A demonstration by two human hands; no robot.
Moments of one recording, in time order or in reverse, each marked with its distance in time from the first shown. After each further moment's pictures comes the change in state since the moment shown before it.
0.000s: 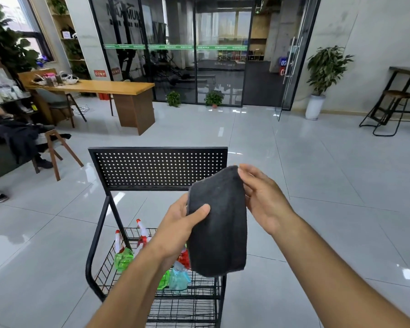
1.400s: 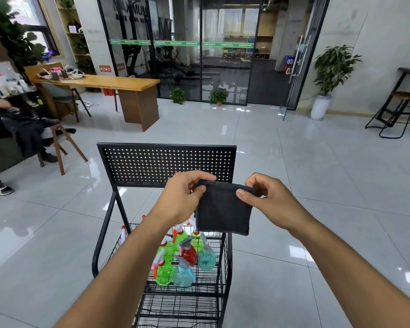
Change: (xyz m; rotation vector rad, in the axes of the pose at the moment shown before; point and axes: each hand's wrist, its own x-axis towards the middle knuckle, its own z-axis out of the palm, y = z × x) left_hand 0.039 0.037 -0.034 0.801 0.129 0.213; right_hand 0.000 0.002 -0.018 -0.880 -0.159 -0.306
